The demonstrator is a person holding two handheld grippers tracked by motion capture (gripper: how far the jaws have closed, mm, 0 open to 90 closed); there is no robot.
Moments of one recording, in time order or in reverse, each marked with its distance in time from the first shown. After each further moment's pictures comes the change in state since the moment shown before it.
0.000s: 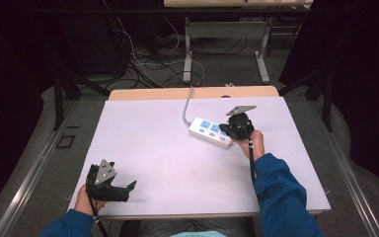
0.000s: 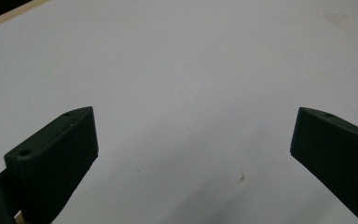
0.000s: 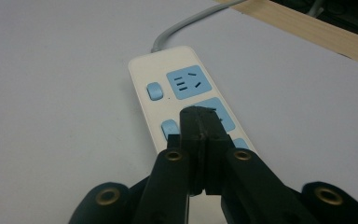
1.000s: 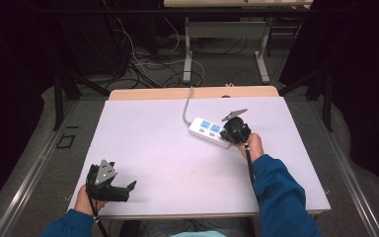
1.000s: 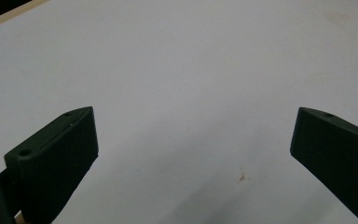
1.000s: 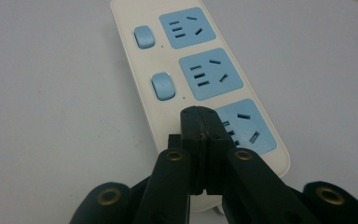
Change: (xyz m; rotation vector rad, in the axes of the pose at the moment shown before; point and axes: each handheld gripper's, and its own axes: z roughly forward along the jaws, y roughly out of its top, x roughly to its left) left arm 0.000 0.000 0.000 -0.001 0.001 0.001; right arm 0.002 -0.013 0.020 0.164 -0.039 -0.027
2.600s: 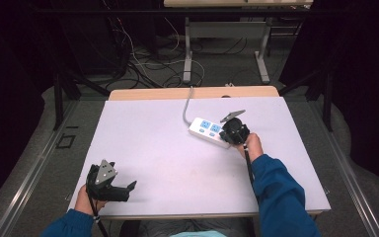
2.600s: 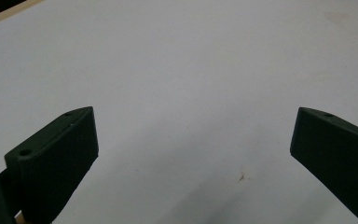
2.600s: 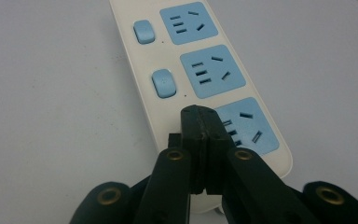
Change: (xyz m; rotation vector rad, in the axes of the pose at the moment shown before) left arm 0.000 0.000 0.000 0.010 -0.007 -0.003; right arm 0.003 -0.001 0.003 0.022 -0.012 -0.032
